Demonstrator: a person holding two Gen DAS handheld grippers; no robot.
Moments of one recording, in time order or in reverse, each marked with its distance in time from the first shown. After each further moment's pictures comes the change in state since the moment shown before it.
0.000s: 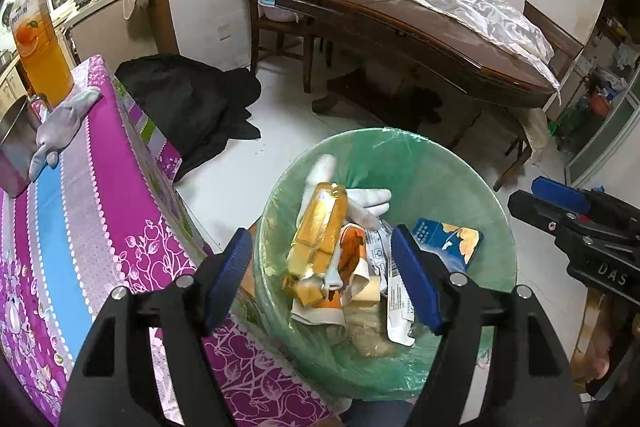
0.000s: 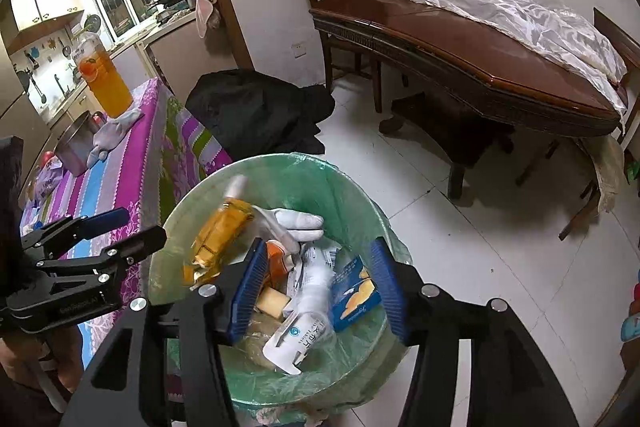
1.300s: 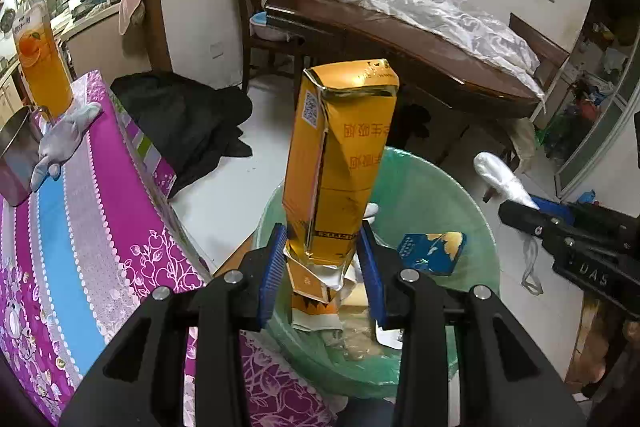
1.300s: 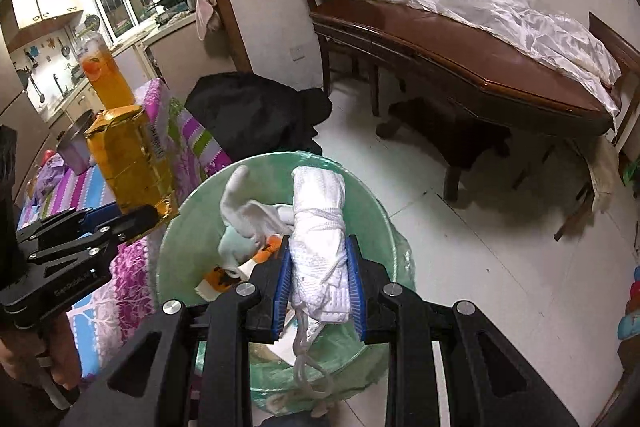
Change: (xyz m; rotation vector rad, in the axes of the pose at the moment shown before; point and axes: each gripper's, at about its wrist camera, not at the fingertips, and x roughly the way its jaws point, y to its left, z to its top) left arm -0.020 0.006 -0.006 0.013 -0.064 -0.034; right arm -0.014 -0.005 -0.001 -0.009 -0.005 -0.020
